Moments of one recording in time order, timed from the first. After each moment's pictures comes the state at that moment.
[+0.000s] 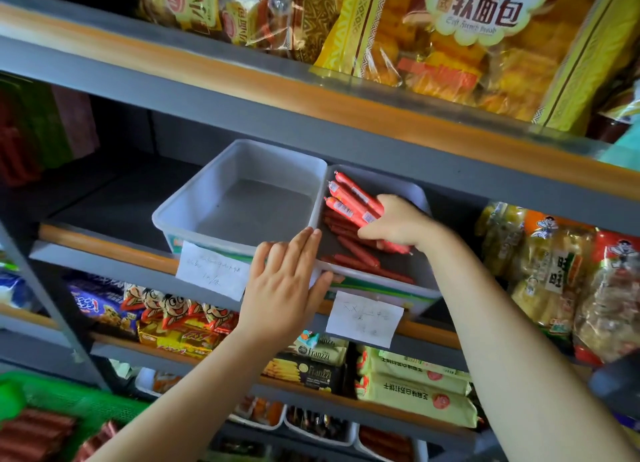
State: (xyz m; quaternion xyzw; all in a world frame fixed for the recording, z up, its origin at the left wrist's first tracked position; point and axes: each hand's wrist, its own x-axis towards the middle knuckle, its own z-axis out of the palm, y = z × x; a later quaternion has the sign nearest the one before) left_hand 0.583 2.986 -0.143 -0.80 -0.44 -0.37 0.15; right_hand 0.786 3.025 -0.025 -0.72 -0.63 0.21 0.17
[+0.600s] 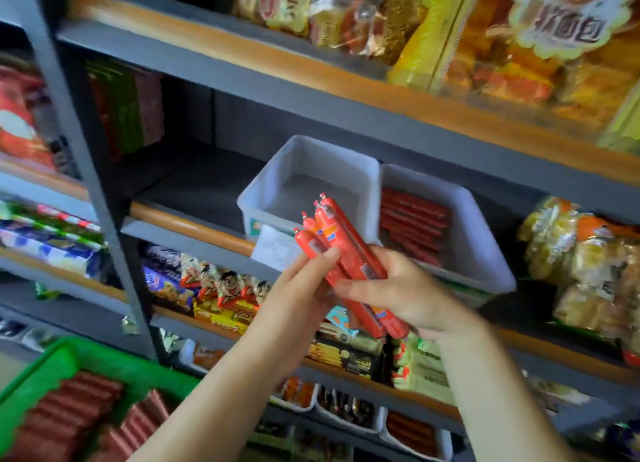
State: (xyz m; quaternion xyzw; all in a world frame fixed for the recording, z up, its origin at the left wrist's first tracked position) left_hand 0.498 2.925 -0.103 -0.44 -0.23 -0.50 -0.71; right_hand 0.646 2.911 -0.047 -0.52 -0.57 0.53 0.35
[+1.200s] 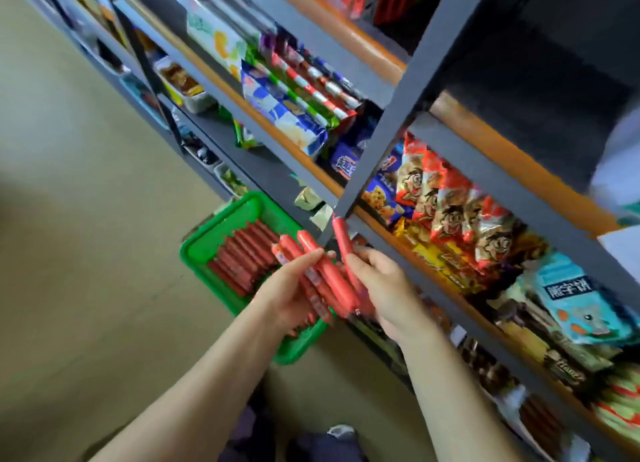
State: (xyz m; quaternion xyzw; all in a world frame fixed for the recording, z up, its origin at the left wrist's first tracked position) left_hand 0.205 2.937 -0.318 0.04 -0.42 -0.49 -0.77; right_hand 0.342 2.974 -0.284 -0.57 -0.44 0.65 0.24
